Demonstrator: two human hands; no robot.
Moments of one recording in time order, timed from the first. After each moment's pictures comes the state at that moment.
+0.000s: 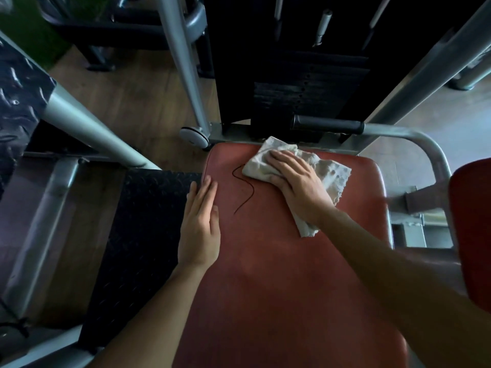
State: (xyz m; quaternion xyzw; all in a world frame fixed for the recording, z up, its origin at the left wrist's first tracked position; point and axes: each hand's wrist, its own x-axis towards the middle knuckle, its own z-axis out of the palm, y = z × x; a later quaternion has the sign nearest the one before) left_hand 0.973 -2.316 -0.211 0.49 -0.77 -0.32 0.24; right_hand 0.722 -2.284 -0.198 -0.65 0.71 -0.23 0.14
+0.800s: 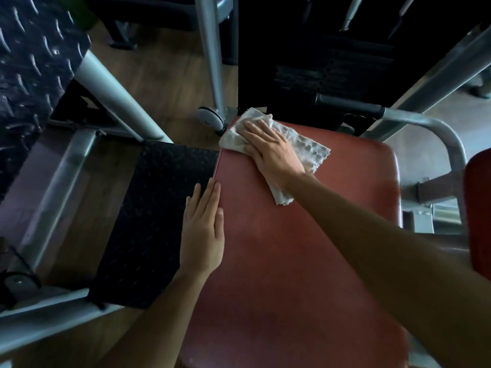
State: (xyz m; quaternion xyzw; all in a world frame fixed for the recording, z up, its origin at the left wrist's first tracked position) left_hand 1.021 -2.255 -0.221 0.52 -0.79 -0.26 0.20; right_hand 0.790 -2.334 -0.197 -0.70 0.67 -0.17 0.16
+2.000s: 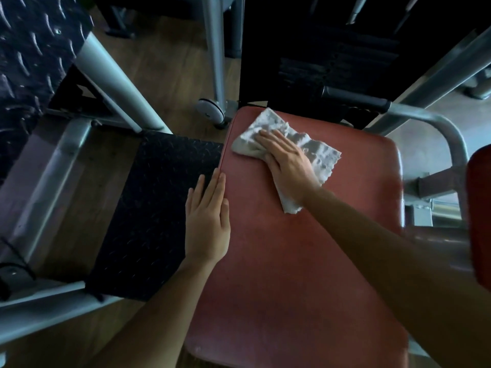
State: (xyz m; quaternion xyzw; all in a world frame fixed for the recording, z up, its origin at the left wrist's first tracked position) left_hand 1.023 -2.255 -0.222 0.53 -0.79 -0.23 0.20; right_hand 0.802 -2.285 -0.192 -0.69 0.68 -0.23 0.13
